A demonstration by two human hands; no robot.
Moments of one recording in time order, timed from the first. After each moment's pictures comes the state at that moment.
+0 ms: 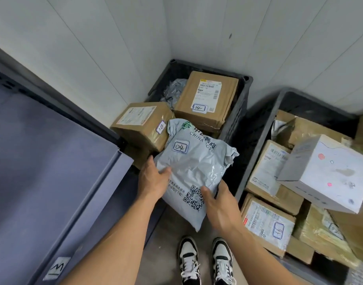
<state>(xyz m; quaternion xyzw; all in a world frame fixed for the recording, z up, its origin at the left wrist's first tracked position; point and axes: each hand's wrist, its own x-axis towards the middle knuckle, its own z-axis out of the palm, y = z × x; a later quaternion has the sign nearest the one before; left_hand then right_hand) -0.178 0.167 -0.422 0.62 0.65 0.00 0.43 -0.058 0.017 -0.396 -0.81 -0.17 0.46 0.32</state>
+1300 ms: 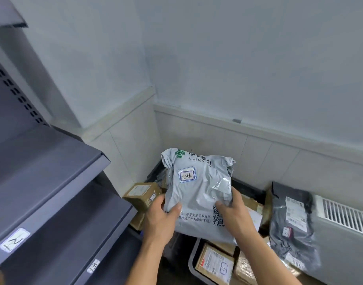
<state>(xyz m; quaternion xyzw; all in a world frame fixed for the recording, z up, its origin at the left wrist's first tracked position) -0.138 0.008 -0.091 0.65 0.54 0.24 0.48 0.030 -0.087 -0.095 -0.77 -0.21 0.36 0.49</state>
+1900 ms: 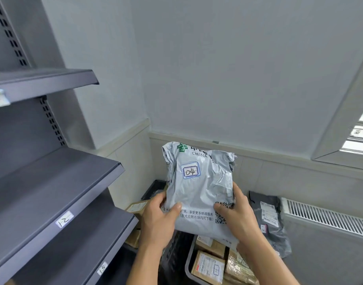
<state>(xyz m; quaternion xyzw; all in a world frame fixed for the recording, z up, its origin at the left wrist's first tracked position) -0.211 -0.073 0.003 0.68 0.41 0.33 0.50 -0.041 -0.184 -0.006 -0.76 -0.29 0.22 0.54</state>
